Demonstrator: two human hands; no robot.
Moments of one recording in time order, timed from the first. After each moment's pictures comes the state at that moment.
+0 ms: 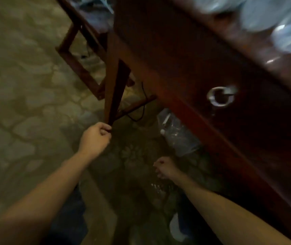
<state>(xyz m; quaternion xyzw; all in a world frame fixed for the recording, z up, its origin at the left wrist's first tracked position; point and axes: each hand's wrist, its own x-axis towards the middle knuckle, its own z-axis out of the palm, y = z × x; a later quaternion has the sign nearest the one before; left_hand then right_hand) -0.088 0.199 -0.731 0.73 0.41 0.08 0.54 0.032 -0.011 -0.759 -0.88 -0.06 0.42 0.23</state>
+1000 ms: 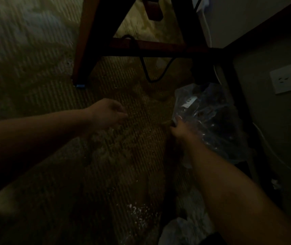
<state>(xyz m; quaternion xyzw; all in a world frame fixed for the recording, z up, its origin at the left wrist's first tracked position) 0.080 0.208 -1.035 0.61 0.36 -0.05 0.71 0.314 0.047 -1.053 -0.94 -0.18 0.29 -0.10</state>
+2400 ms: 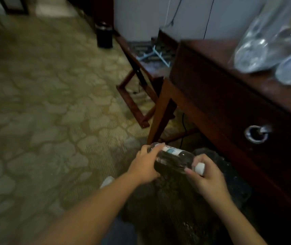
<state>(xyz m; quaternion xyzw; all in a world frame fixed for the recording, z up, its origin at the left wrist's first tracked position) -0.132 0.170 -0.657 0.87 0.27 -0.01 0.40 -0.031 0.011 -0.614 -0.82 -0.33 0.21 0.42</state>
